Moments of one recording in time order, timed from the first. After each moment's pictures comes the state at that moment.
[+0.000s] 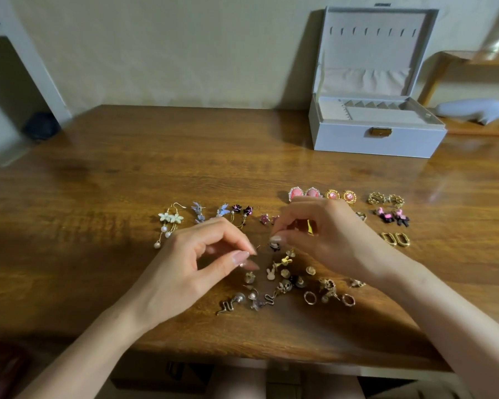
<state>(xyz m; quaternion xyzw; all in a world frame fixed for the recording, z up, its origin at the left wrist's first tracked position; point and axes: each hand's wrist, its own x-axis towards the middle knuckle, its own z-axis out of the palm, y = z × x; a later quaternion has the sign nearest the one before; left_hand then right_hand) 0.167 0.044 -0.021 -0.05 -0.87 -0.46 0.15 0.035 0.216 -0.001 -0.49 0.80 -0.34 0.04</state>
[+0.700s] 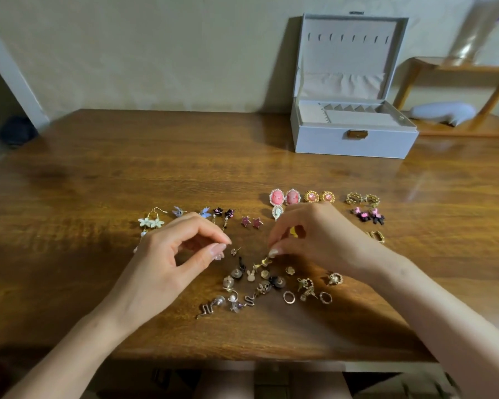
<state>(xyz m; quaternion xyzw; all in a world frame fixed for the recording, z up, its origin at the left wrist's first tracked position) 0.162 0.043 -0.024 -0.02 -0.88 -0.43 0.19 0.027 0.230 0.001 -0.46 0.85 -0.26 0.07</state>
